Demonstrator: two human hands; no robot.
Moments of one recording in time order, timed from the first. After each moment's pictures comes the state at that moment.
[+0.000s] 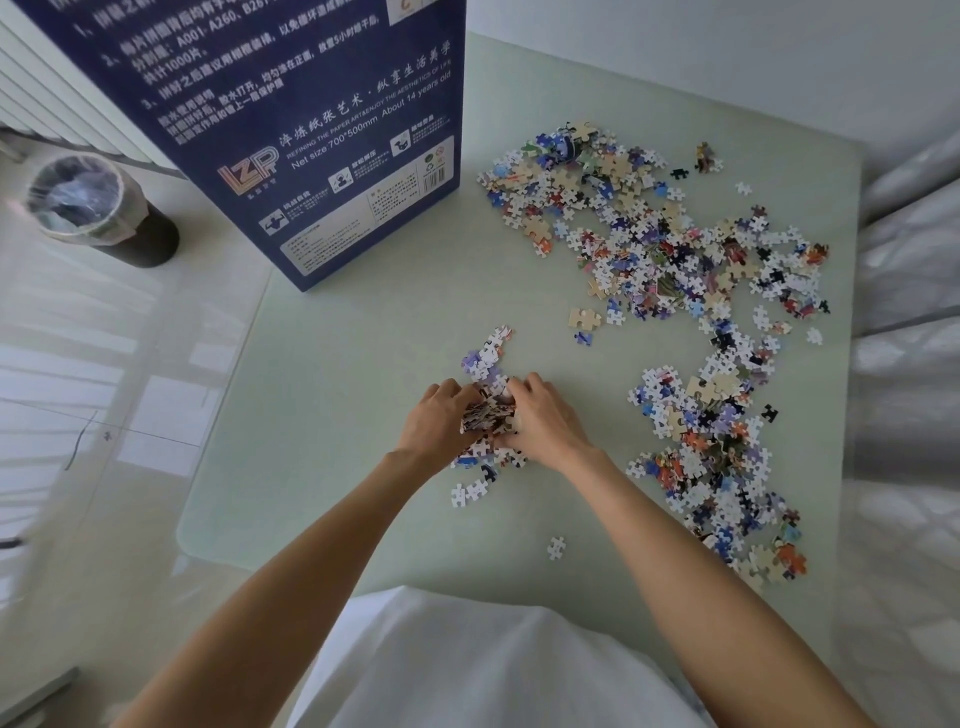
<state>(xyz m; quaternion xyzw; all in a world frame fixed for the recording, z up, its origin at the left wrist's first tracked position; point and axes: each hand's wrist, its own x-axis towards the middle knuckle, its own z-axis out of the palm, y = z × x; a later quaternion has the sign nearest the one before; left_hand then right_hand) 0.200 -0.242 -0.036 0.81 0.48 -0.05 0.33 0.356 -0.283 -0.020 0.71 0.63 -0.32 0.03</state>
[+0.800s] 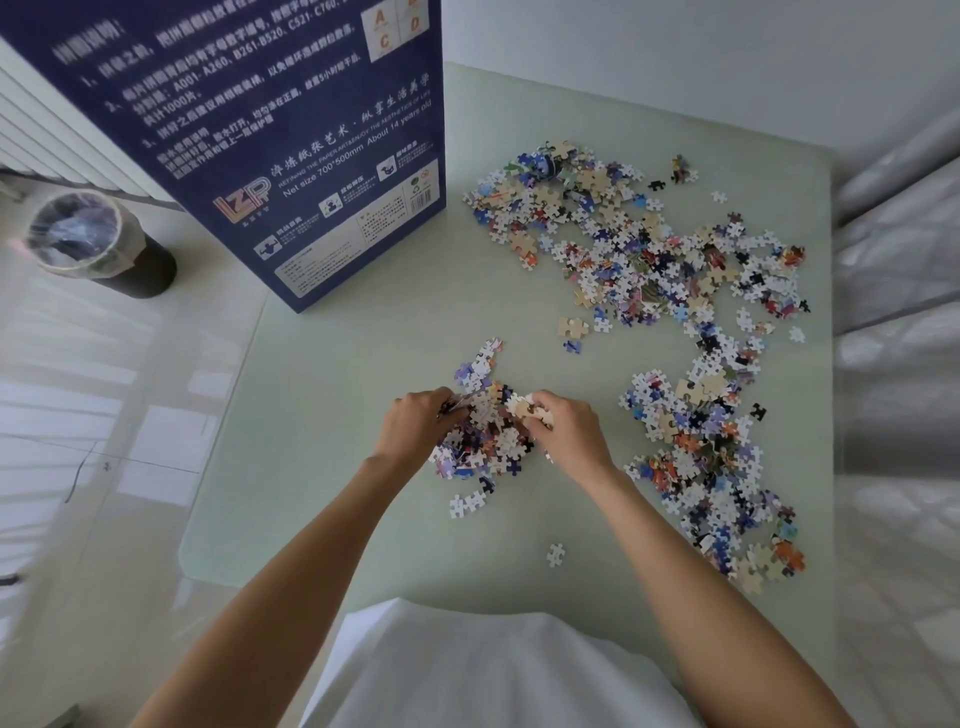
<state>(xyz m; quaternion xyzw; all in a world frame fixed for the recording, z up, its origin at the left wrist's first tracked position) 0.188 -0.226 -0.025 0.78 0.53 0.01 0.34 0.378 -0.304 0.000 0.78 0.53 -0.32 -0.13</state>
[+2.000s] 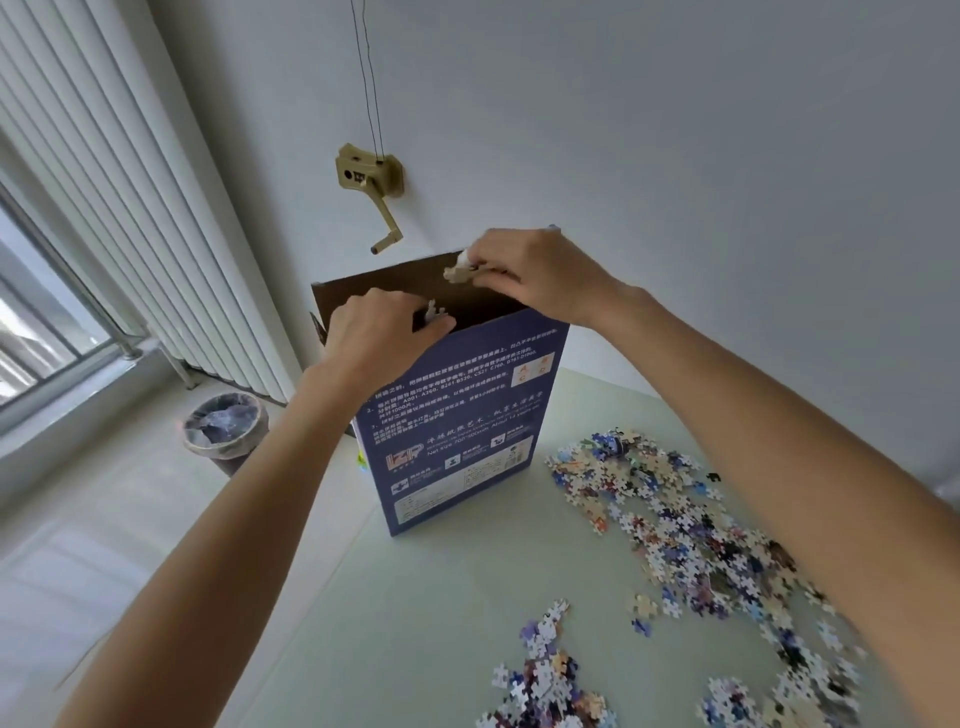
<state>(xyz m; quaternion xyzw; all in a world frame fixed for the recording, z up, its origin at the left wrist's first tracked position) 0.127 -0.016 0.282 0.78 0.61 0.15 0.01 0.321 0.009 0.317 0.38 0.90 0.01 -0.23</state>
